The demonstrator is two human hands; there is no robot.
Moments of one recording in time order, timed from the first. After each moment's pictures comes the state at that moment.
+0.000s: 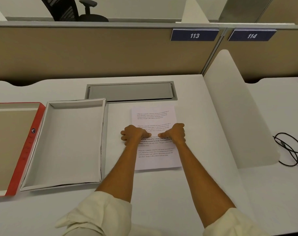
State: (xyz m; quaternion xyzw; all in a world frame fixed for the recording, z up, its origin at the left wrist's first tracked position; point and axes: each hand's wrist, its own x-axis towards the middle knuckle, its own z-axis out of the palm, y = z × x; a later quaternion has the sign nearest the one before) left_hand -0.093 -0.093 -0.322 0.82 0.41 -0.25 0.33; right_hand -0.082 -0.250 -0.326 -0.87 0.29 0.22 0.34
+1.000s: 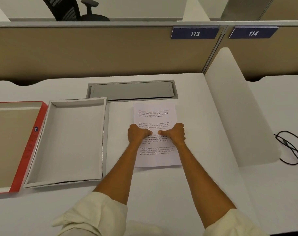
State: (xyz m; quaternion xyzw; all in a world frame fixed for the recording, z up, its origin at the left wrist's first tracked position) left_hand -0.110 -0.095 -0.328 0.81 0.32 -0.16 0.45; right_hand -0.091 -0.249 -0.333 -0.87 0.28 0.18 0.36
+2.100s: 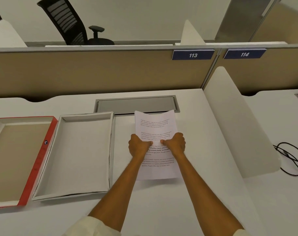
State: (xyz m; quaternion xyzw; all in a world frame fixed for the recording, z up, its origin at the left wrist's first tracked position) left_hand -0.131 -0.081 -0.305 0.82 0.32 -0.07 0.47; right_hand -0.106 -0.224 -0.299 -0.89 0.24 0.13 0.37
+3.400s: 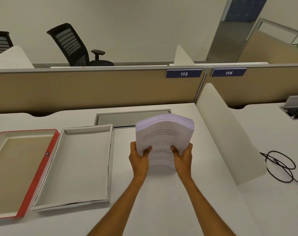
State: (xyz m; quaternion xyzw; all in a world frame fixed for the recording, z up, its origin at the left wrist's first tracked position) left_hand -0.186 -0.105 -0.273 0.67 0.15 0.19 0.70; right_hand -0.175 -0.255 -0.279 -0.73 0.11 -0.12 0.67
